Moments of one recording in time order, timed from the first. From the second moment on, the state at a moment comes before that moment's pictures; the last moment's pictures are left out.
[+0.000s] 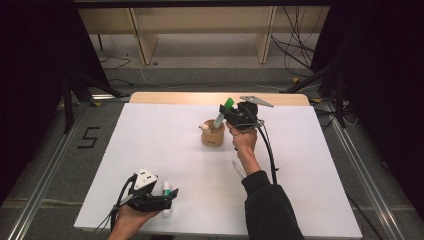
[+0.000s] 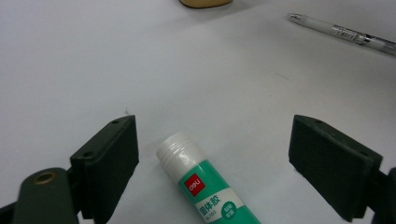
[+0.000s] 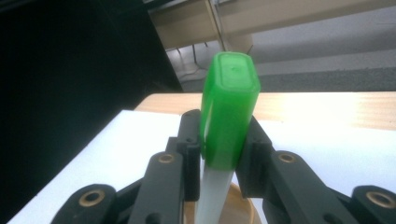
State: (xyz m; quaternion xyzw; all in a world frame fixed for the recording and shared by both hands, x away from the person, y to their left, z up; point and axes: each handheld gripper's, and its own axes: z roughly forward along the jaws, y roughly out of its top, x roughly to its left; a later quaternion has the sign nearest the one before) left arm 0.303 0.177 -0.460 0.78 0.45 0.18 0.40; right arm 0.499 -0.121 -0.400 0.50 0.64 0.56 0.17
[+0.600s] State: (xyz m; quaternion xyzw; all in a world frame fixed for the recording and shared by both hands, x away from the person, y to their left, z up) left arm 0.303 0.176 -0.461 0.78 0.45 0.18 0.40; right arm 0.507 -0.110 -0.418 0.50 0.67 0.52 0.16
